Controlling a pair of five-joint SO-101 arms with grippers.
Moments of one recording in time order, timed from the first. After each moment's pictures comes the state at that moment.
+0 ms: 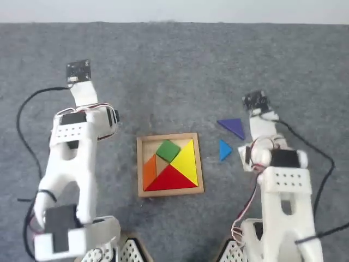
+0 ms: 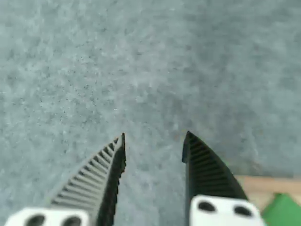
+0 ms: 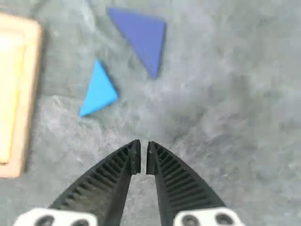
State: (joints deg) left arm -15.5 -8.0 38.7 45.4 7.4; right arm -2.5 -41.7 50.5 65.2 18.8
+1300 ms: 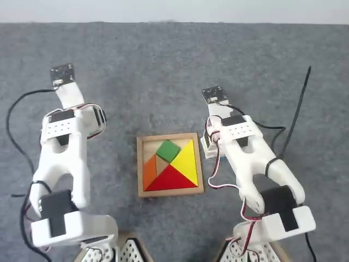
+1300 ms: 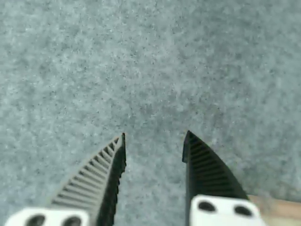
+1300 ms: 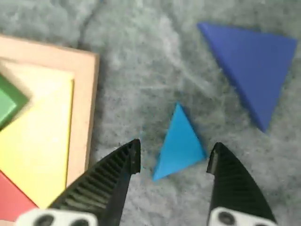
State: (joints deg) left arm -21.5 -1.9 35.4 44.7 7.7; right arm -18.9 0.4 35.6 53.5 0.1
